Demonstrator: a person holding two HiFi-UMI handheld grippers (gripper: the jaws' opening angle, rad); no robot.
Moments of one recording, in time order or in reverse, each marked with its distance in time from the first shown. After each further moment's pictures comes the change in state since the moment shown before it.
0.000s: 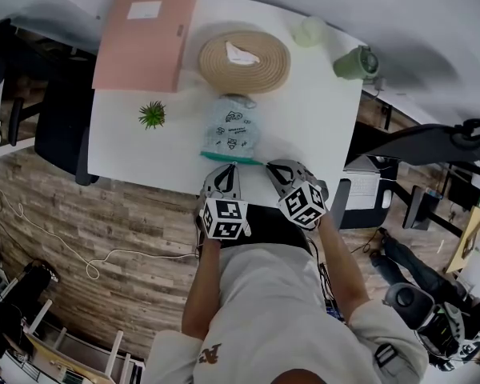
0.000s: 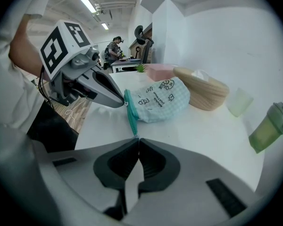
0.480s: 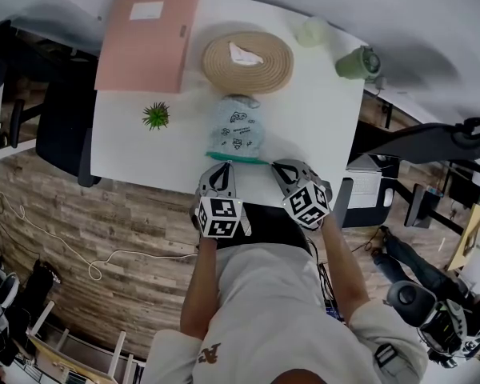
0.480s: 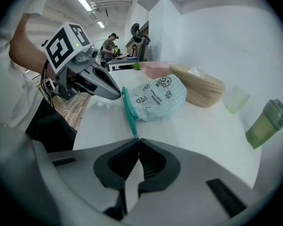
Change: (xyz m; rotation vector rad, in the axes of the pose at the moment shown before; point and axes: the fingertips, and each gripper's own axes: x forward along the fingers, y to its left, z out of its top) left arm -0.006 0.025 -0.004 -0.006 0.005 0.013; right arm 0.000 -0.003 -0.005 0.028 0.028 -0.031
